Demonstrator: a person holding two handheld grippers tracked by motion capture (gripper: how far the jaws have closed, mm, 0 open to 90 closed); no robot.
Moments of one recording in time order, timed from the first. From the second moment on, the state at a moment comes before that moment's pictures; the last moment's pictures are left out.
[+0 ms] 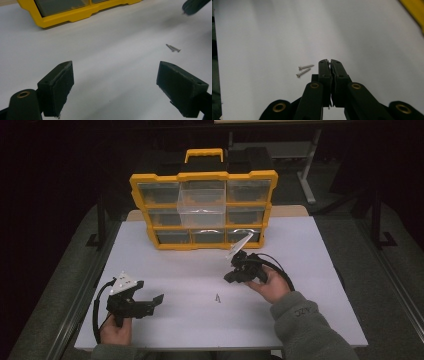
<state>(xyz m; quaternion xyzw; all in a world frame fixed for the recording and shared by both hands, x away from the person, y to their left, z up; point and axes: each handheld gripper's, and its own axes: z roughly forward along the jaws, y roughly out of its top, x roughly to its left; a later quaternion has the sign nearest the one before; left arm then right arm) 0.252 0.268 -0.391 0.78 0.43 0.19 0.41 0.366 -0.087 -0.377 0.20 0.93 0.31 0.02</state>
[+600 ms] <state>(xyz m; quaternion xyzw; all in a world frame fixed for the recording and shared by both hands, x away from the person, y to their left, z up) 0.252 0.268 -0.391 0.78 0.43 0.19 0.41 0.403 -0.152 -0.280 0.23 0.91 0.34 0.04</state>
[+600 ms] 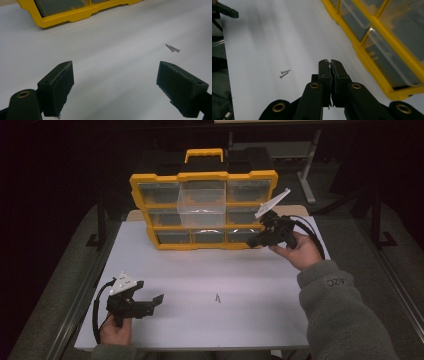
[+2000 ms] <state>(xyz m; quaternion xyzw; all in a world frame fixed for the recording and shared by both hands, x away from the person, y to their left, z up) 0.252 0.270 -0.390 0.78 0.43 0.18 0.42 0.449 -0.046 -0.152 0.16 0.93 0.32 0.06</state>
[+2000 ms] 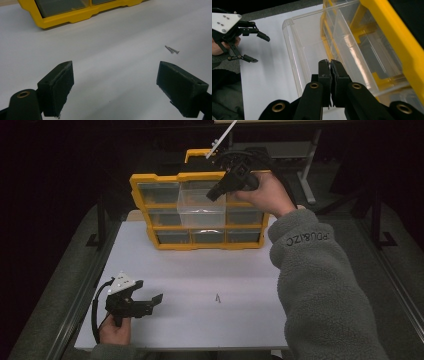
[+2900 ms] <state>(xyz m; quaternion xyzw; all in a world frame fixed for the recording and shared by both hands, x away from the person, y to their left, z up) 0.251 0.270 -0.390 0.78 0.43 0.19 0.42 0.391 -0.133 -0.173 0.18 0.91 0.36 0.06</state>
